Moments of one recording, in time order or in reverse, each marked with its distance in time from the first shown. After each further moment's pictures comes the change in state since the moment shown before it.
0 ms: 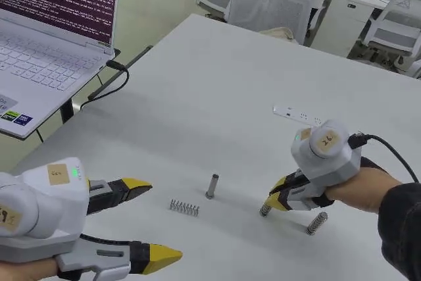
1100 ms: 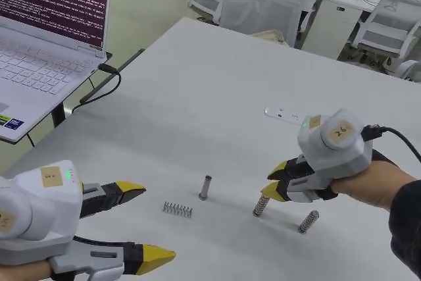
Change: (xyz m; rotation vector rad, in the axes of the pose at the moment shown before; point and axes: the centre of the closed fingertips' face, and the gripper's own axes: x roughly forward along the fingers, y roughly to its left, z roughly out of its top) left arm 0.002 0.000 0.000 0.002 0.003 -0.005; right arm -0.044 0.001 0.028 -0.032 -0.106 -0.078
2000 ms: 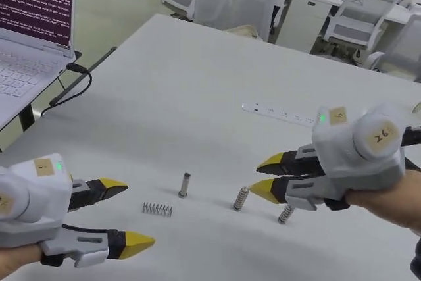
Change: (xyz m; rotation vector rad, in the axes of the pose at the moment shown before) left arm 0.028 0.027 -0.020 0.003 0.069 -0.030; right arm -0.058 0.046 0.026 -0.007 -0.143 -0.061
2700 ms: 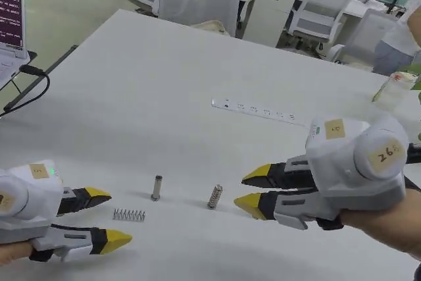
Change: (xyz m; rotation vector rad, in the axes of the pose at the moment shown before) left arm 0.037 0.020 -0.026 0.022 0.079 -0.066; right arm -0.018 0.016 -0.006 0.065 -0.010 -0.041
